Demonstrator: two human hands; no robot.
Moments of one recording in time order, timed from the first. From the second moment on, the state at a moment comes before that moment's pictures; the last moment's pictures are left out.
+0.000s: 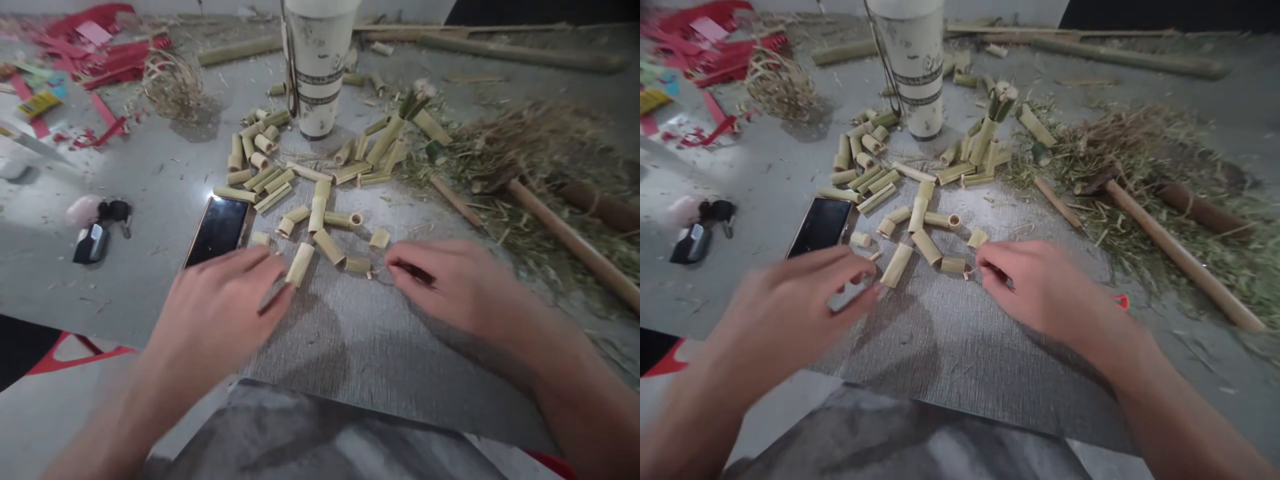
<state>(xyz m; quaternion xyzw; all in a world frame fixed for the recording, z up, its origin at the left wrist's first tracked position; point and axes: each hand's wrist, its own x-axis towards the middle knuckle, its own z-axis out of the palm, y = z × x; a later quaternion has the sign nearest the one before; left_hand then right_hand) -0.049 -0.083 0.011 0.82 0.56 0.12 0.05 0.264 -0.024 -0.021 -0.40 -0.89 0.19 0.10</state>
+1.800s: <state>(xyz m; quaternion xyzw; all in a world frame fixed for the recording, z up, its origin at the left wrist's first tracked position) -0.057 -0.138 -0.059 0.82 0.54 0.19 0.01 0.162 -0.043 -0.054 -0.28 -0.95 0.00 0.16</state>
